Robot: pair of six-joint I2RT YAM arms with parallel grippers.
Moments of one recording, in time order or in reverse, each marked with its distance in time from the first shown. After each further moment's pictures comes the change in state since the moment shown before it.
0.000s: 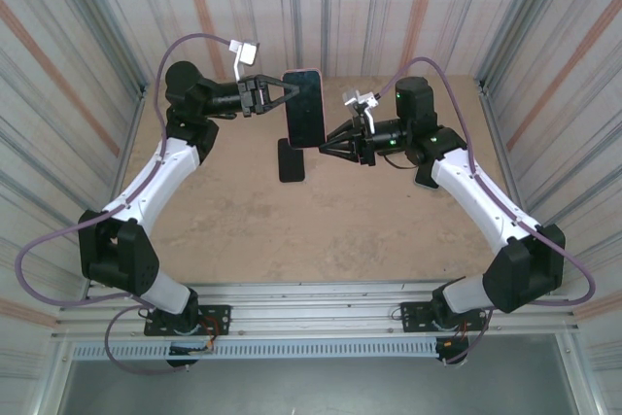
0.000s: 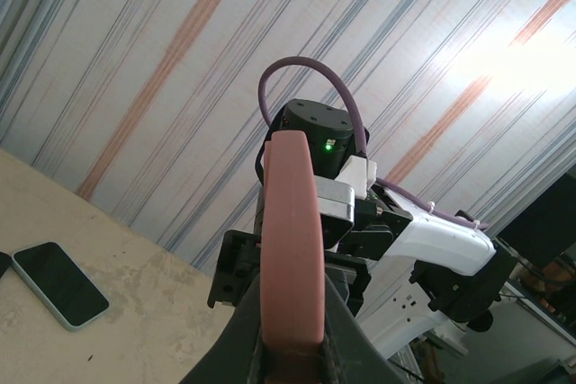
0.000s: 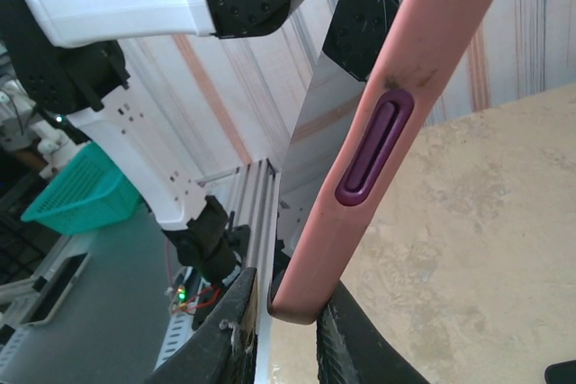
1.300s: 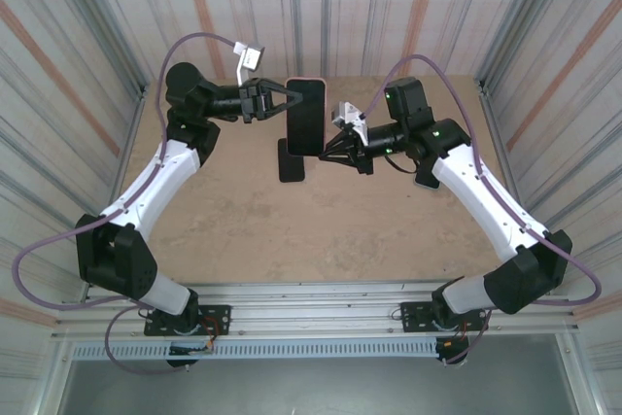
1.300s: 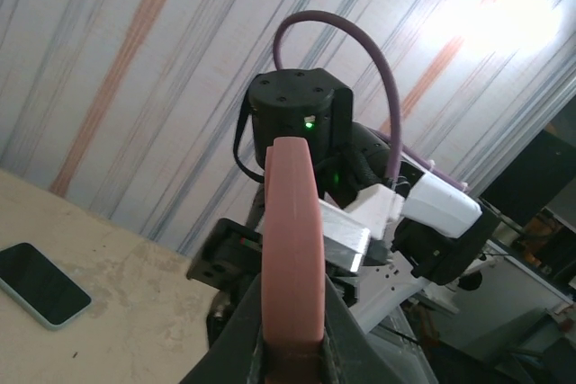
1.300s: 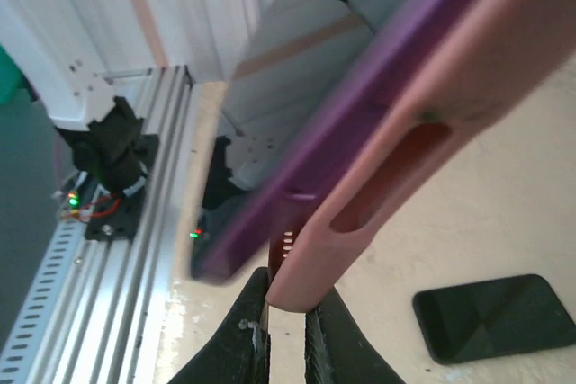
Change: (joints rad) left arm -0.038 -0.024 0.001 0.000 0.063 0.034; right arm 0.069 -0.001 0.159 -0.423 0.308 -0.497
